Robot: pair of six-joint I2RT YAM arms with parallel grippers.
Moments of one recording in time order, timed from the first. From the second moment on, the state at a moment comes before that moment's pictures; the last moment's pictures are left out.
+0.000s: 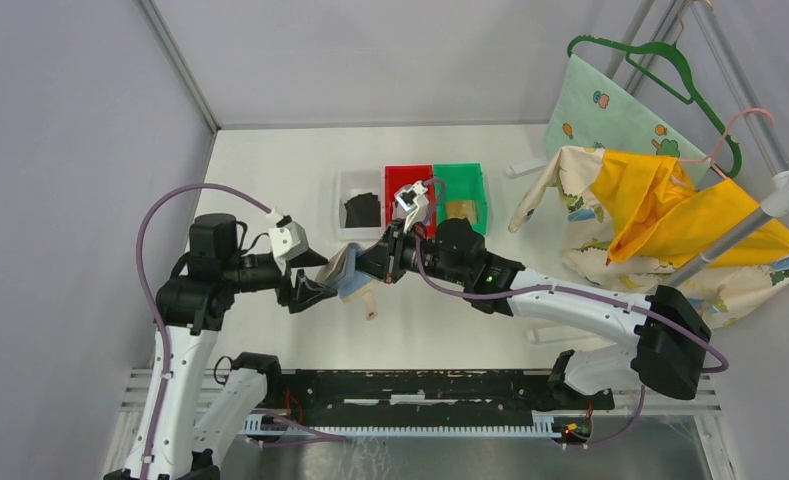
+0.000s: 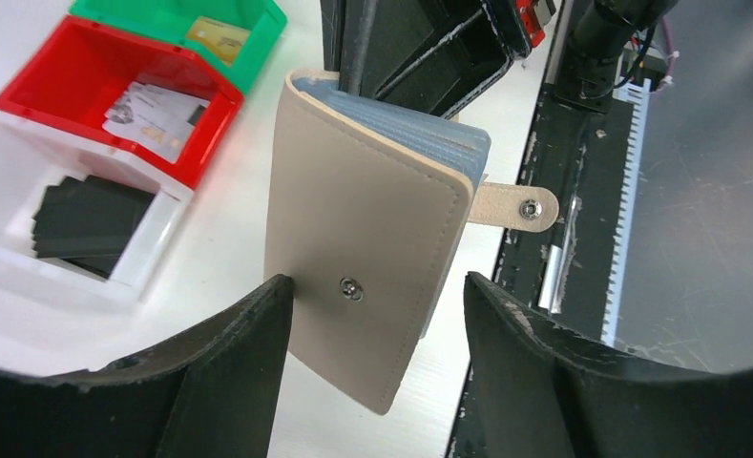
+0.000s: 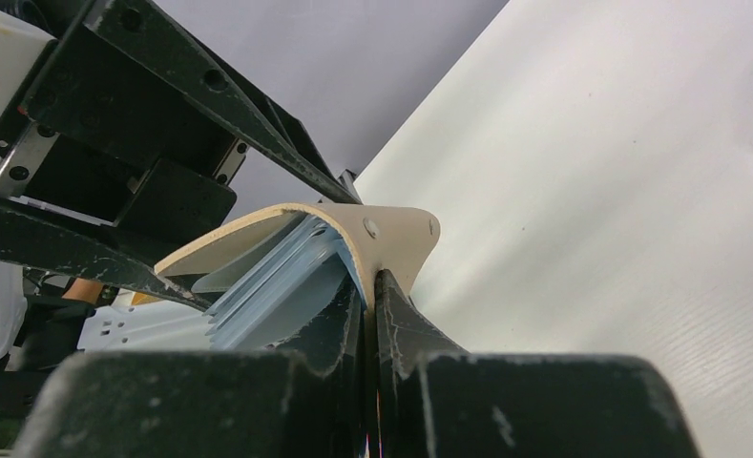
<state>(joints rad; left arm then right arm) -0.12 0.74 1.00 -0.97 1.02 0.58 1.03 1.34 0.91 0.36 -0.19 0.76</state>
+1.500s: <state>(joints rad) -0.12 0.72 1.02 -0.87 0.94 0.47 1.03 1.35 0.88 0.49 -0.20 0.78</state>
